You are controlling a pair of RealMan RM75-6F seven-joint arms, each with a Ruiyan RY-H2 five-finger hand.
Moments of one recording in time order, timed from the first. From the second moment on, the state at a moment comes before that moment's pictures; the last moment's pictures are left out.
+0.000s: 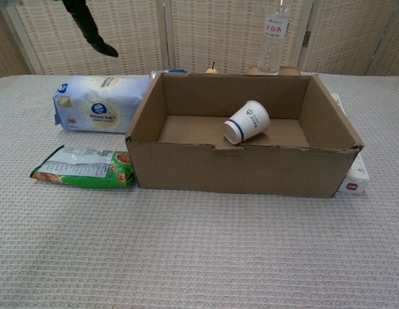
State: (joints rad) left arm -0.96 -1.11 -0.20 -1.94 1.00 1.14 0.82; right arm -0.05 -0.75 0.00 -2.36 -1.57 1.54 -0.44
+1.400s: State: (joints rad) left arm -0.69 -1.32 -0.05 -1.61 1.07 0.99 0.51; right arm -0.04 -0.77 0.01 -2.35 -1.55 1.53 -0.47
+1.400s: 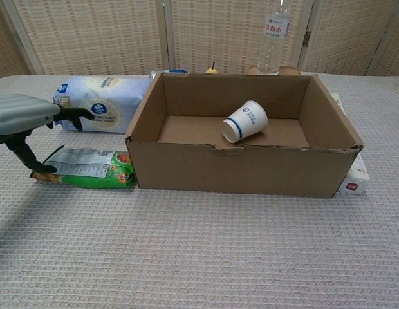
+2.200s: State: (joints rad) left arm -0.73 -1.46 -0.07 -1.42 1.00 0.90 0.49; right arm -0.02 -0.78 0.03 -2.35 -1.49 1.53 -0.48
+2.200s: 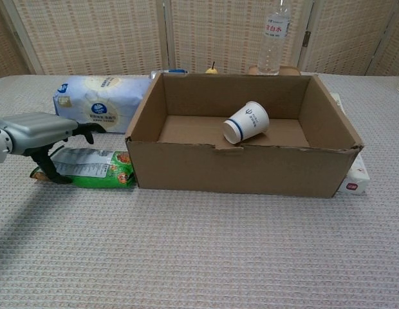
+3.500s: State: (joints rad) left arm -0.73 -1.29 -0.08 -1.56 0.97 0.97 0.63; right arm -0.01 -0.78 0.02 -2.35 -1.49 1.53 -0.48
